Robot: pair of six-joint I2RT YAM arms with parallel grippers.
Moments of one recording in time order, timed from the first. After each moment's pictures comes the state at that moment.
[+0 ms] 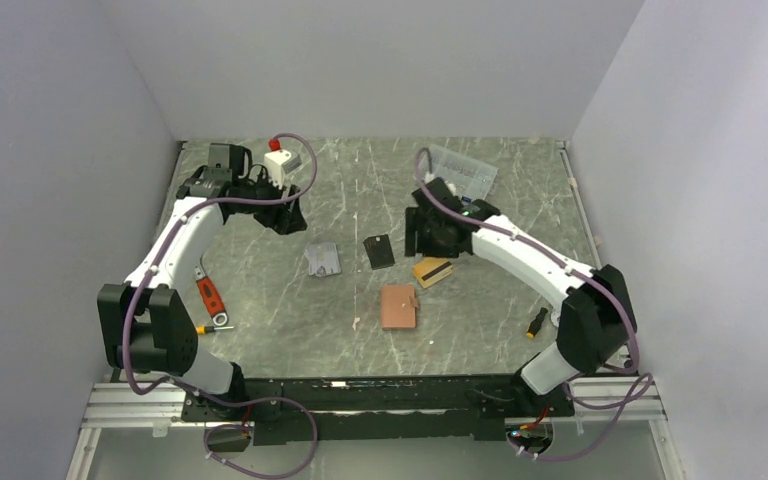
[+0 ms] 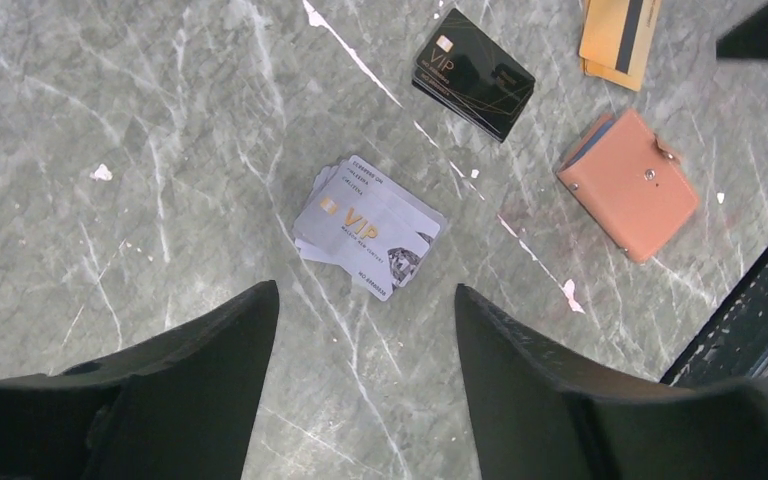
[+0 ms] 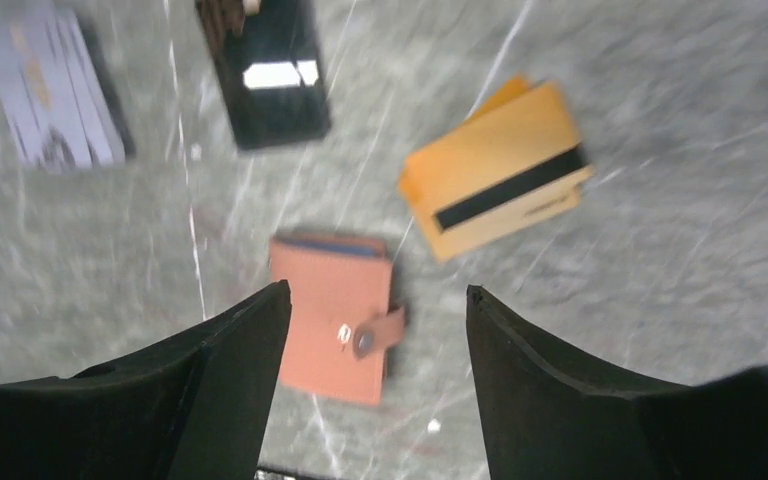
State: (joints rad) left arm -0.09 1.49 1.27 -0.68 0.64 0.36; right arm 0.67 1.55 1.23 -0.74 0.14 0.60
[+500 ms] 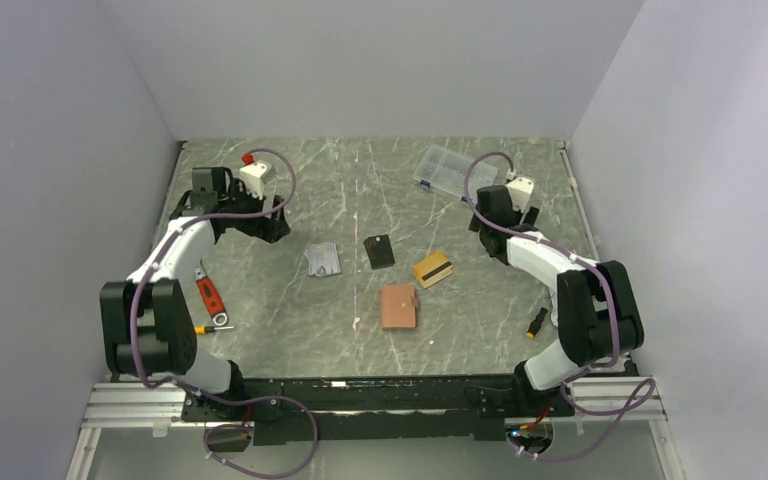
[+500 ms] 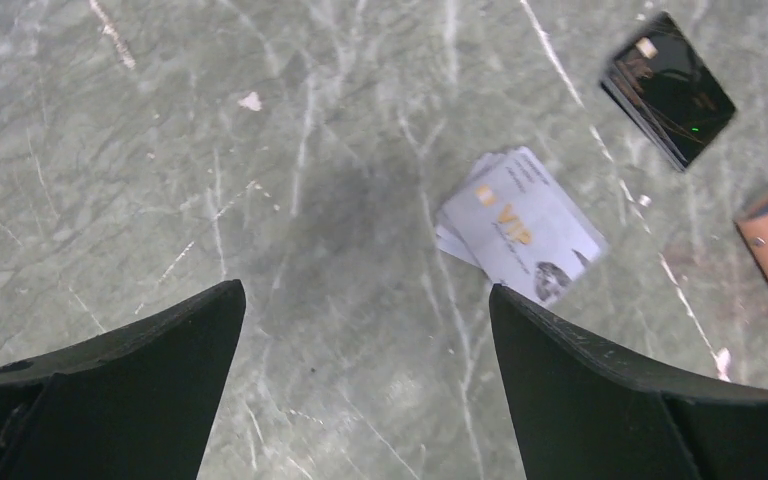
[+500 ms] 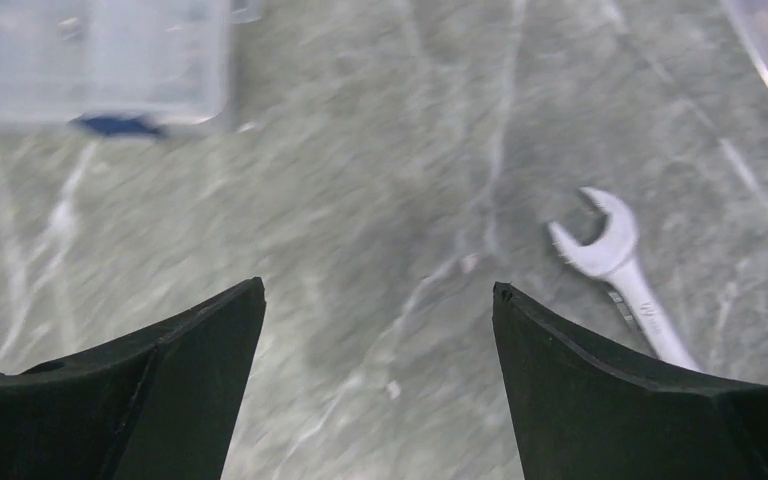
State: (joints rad) left arm 0.03 1.45 1.03 -0.38 0.52 0.31; right arm 0.27 1.53 0.87 -0.10 0.57 0.46
